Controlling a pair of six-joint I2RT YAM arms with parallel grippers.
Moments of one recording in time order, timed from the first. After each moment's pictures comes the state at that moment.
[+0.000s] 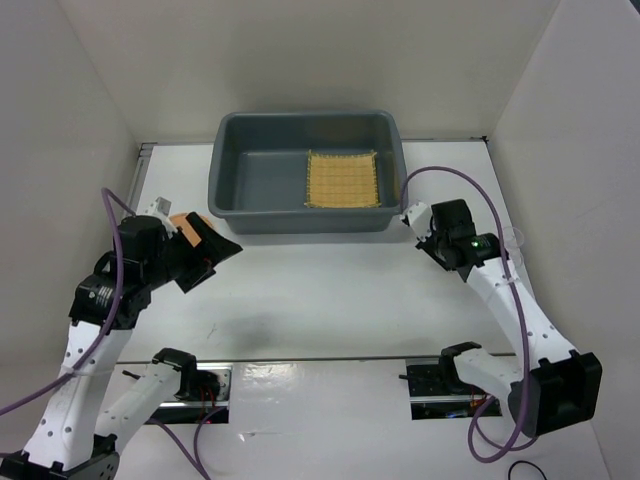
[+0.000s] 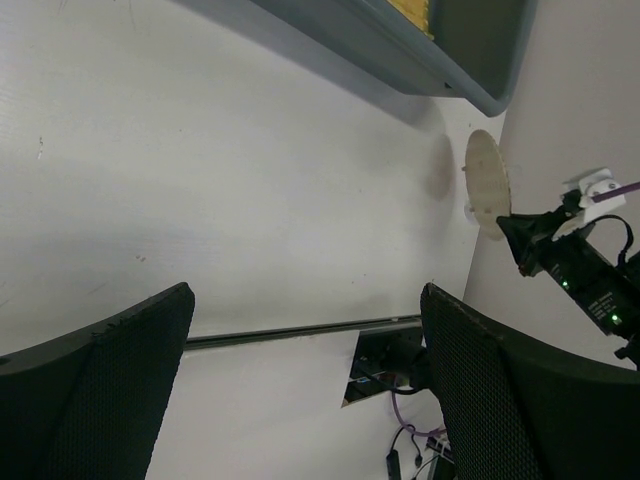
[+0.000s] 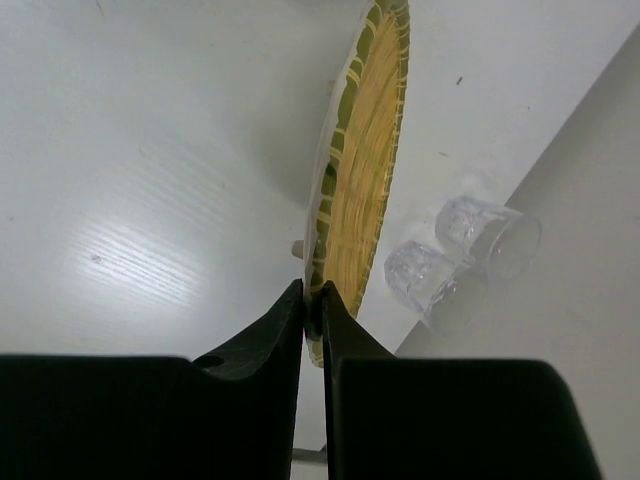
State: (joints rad) left arm -0.22 0.74 1.09 -0.97 0.20 -0.90; right arm 0.23 1.07 0.88 -0.76 0.21 -0.65
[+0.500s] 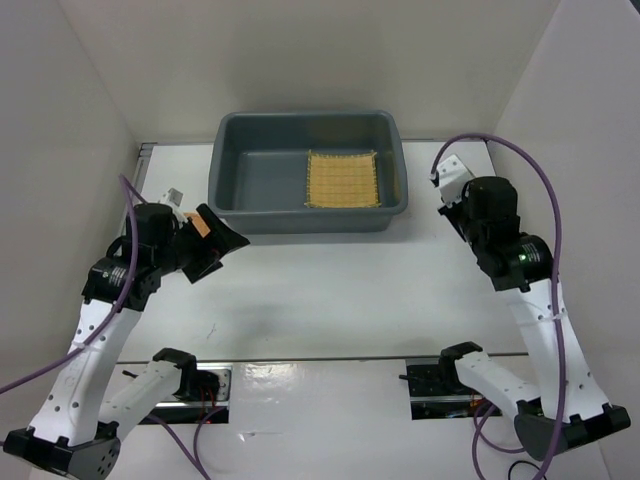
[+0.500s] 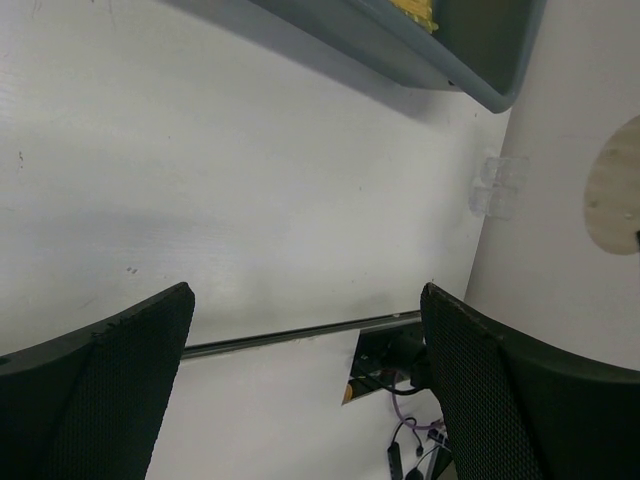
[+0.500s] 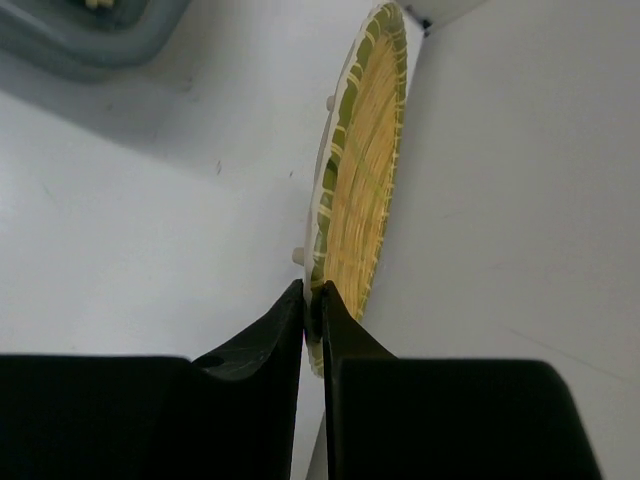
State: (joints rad) left arm -0.22 0.84 1.09 -0.91 0.24 -0.88; right arm 0.25 0.93 1.22 -0.85 0.30 -0.54
